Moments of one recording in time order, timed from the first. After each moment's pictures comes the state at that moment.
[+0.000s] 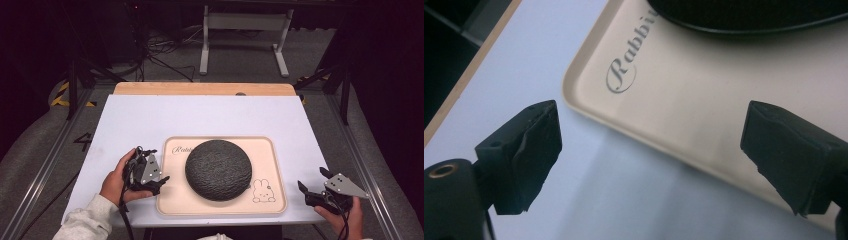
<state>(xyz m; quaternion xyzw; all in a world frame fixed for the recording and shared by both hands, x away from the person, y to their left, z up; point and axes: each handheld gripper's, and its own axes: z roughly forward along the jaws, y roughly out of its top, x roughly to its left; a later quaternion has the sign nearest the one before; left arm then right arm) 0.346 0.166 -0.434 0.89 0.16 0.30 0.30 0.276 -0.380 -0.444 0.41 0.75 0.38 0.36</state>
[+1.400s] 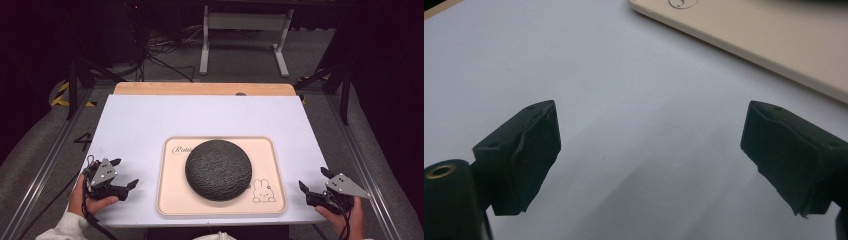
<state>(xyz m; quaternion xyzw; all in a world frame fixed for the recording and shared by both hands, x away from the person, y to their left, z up) 0.326 0.266 -0.459 0.83 0.31 0.23 0.40 0.276 -0.384 -0.445 0.41 0.75 0.38 0.36</state>
